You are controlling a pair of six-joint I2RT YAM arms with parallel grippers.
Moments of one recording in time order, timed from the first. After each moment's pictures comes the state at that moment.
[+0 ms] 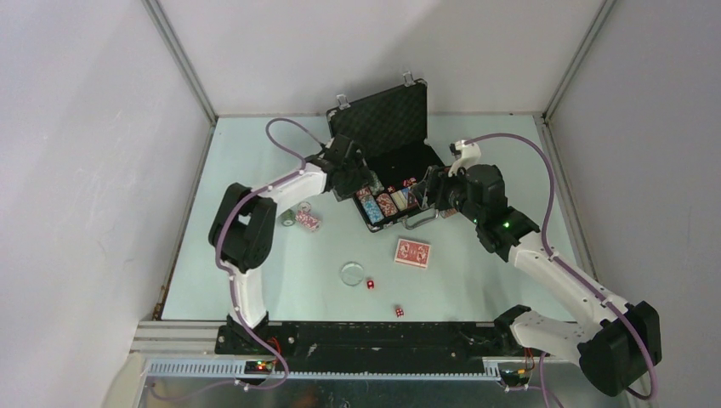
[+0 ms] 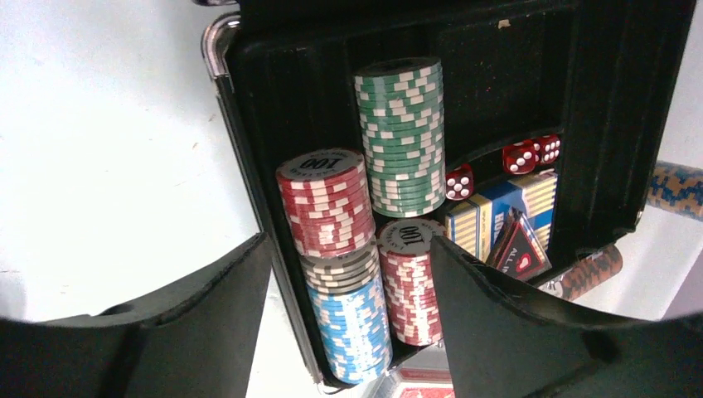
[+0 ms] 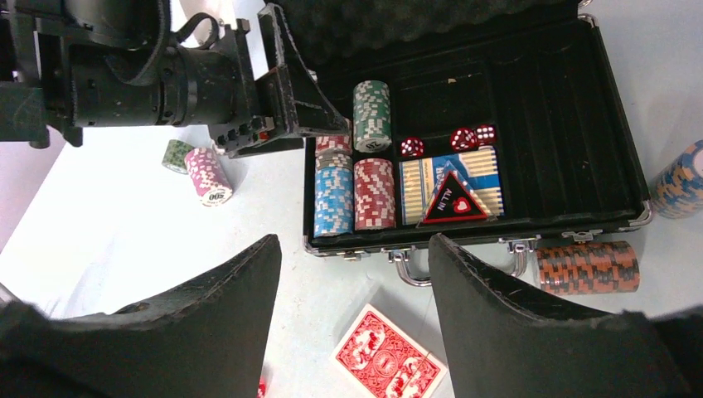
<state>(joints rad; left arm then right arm) -0.52 1.95 1.42 -0.41 -0.05 -0.89 0.52 1.08 0.83 -0.08 -0.04 0.37</state>
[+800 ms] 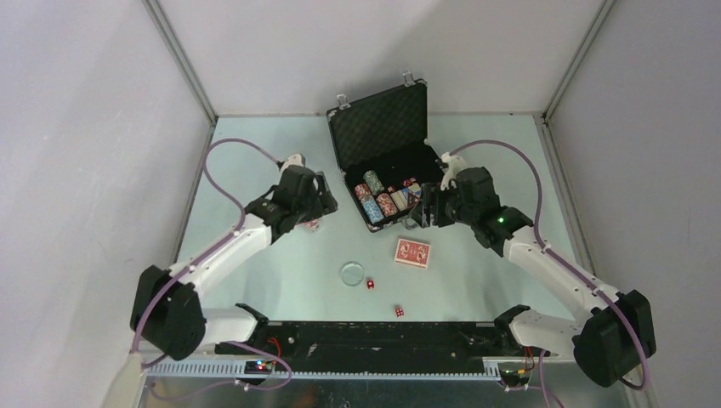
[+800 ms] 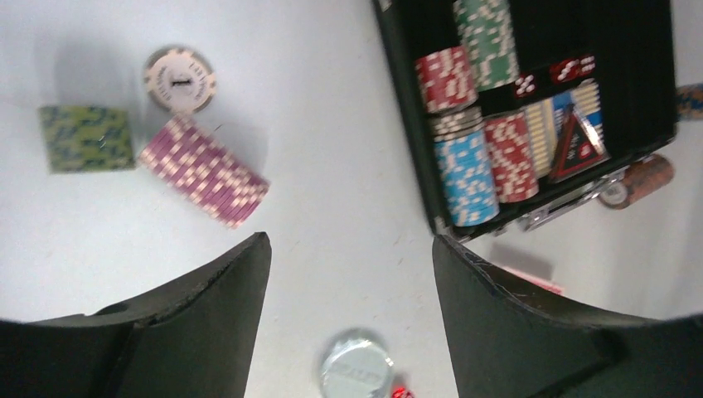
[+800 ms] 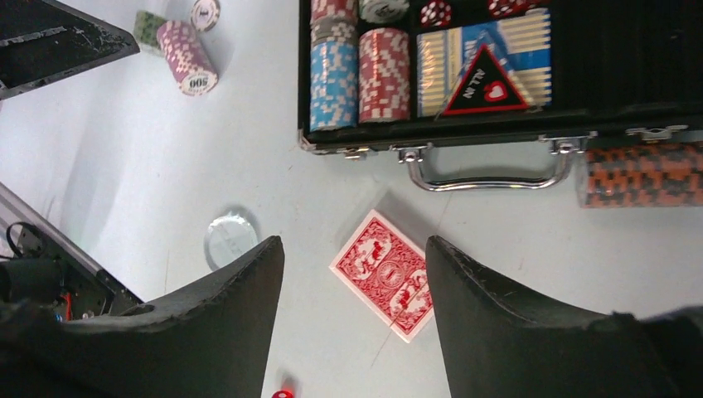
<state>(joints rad) -0.50 1.30 0.92 -0.38 -0.19 -0.72 0.48 1.14 0.83 -0.28 -0.20 0.36</state>
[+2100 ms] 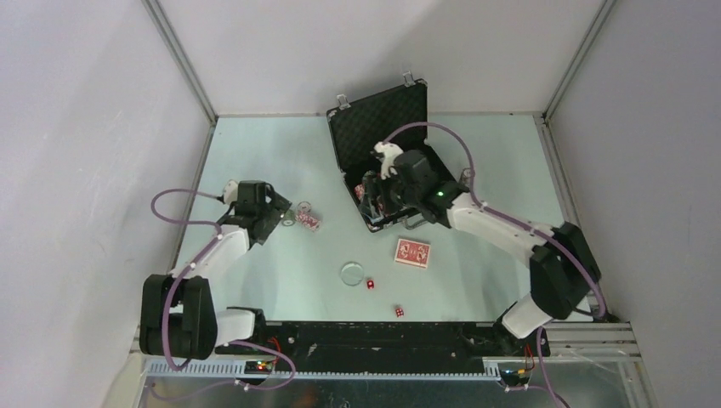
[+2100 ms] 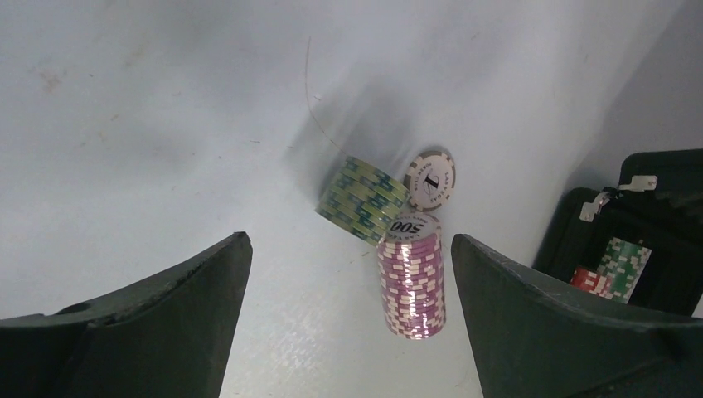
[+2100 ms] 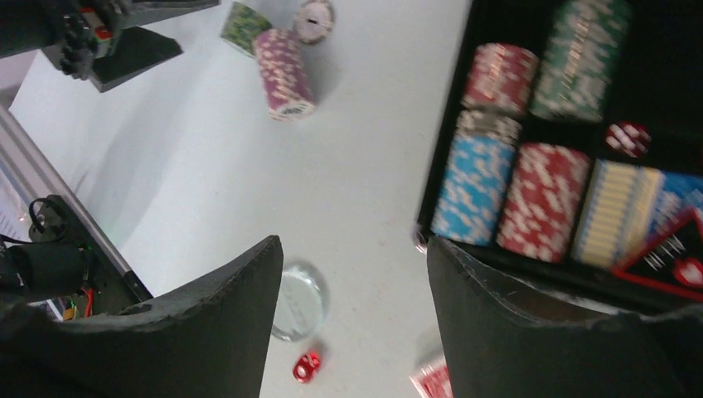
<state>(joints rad) -0.10 1.24 0.65 -0.26 -0.20 -0.98 0.70 1.53 1.10 -0.18 -0.21 0.32</state>
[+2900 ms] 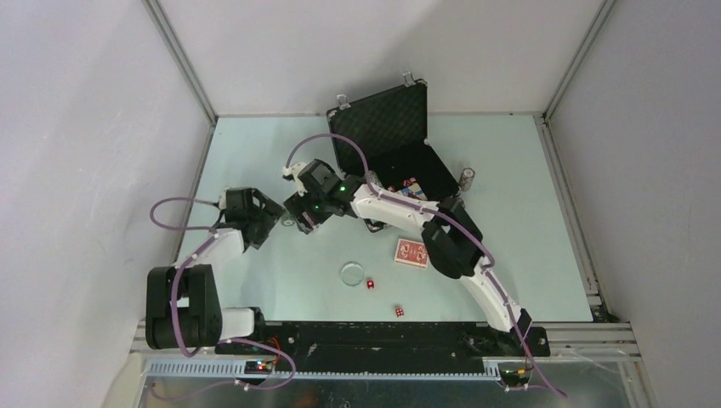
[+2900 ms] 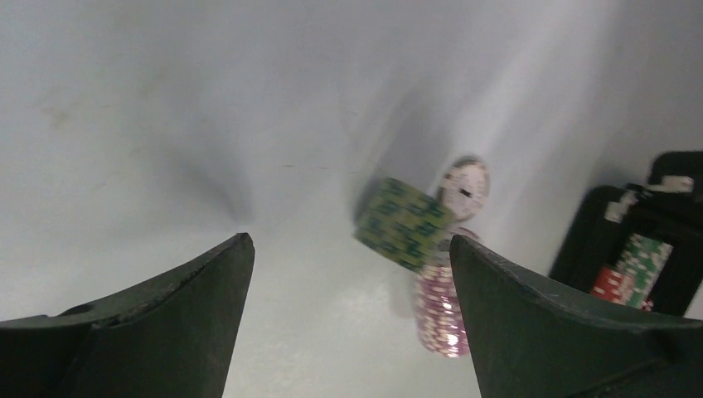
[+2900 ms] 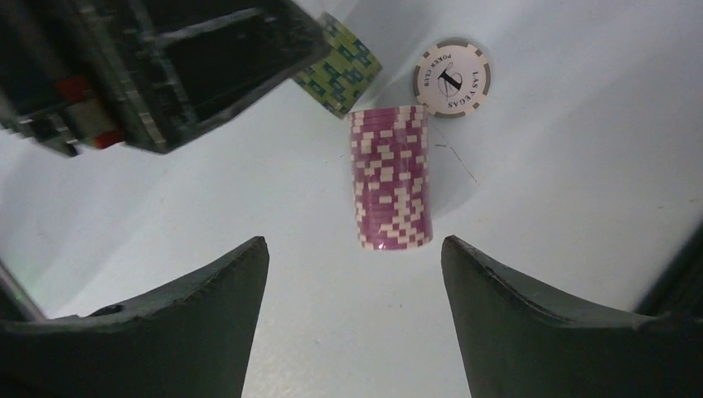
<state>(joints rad) 0.03 1.30 0.59 -0.13 -0.02 -0.88 0.97 2.26 1.93 -0.48 -0.10 0.18</state>
